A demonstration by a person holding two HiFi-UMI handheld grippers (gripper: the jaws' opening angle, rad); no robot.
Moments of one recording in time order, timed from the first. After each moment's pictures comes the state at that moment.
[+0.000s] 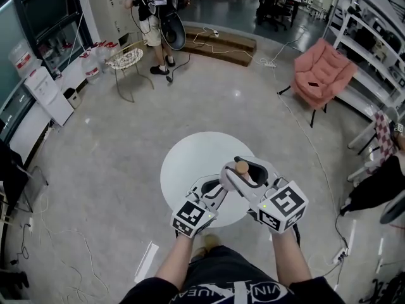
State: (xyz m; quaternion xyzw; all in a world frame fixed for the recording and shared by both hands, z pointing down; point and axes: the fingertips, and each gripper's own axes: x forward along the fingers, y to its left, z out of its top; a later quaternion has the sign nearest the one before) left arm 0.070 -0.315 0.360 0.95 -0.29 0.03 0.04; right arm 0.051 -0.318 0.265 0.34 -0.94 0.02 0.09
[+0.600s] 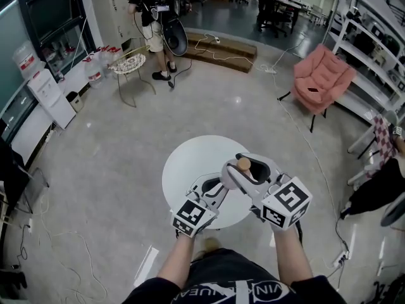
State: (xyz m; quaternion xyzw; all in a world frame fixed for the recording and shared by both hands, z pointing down) left arm 0.063 -0.309 0.338 0.95 -0.30 0.02 0.02; right arm 0.046 -0.310 0.244 0.33 -0.94 0.02 0.07
